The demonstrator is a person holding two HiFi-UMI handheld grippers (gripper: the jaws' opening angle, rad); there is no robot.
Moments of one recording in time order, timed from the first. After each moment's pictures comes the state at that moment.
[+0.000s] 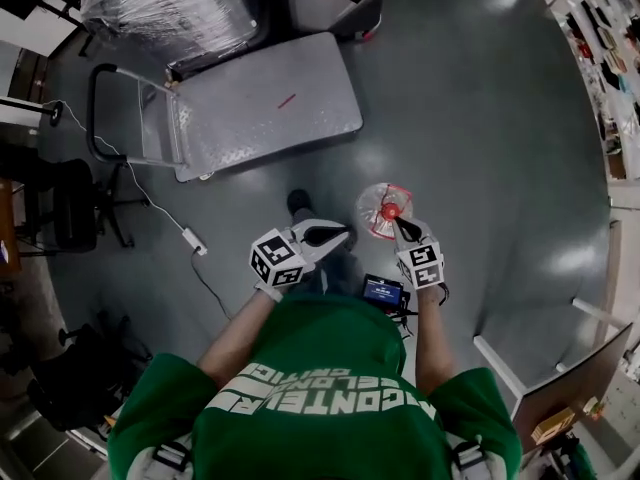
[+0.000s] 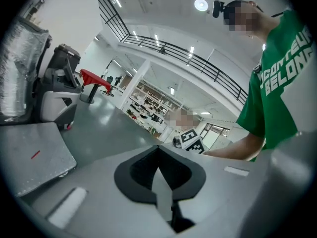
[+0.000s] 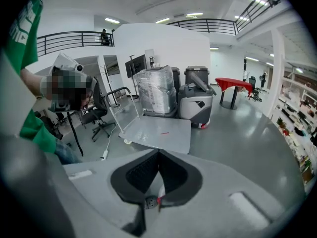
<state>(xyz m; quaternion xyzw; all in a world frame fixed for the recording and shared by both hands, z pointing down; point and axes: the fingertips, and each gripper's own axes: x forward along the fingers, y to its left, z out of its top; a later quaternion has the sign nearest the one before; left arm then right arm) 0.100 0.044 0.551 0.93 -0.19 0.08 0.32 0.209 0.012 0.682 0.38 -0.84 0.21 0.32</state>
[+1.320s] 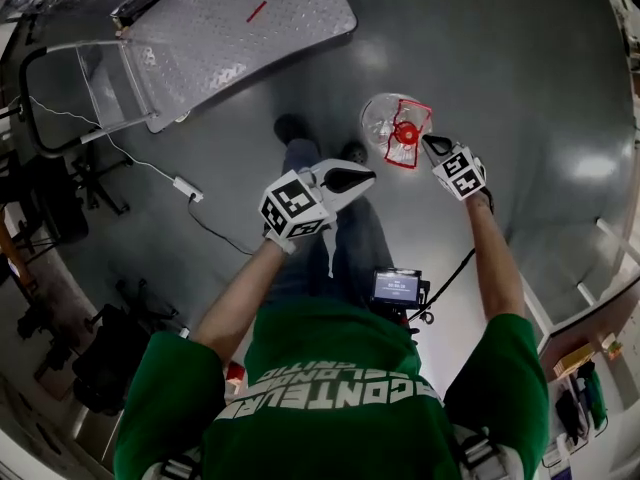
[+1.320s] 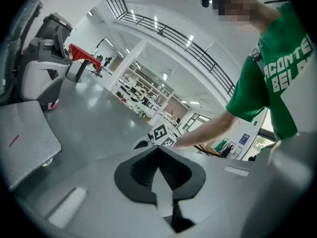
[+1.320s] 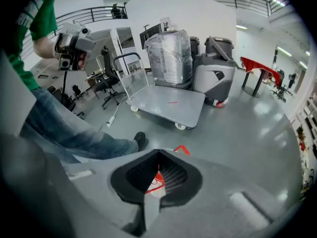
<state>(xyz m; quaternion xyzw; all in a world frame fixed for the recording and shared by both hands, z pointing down) 0.141 0.034 0.678 0.92 -0.09 0.13 0.36 0.266 -0.009 0.880 0.24 -0.84 0.21 0.44</state>
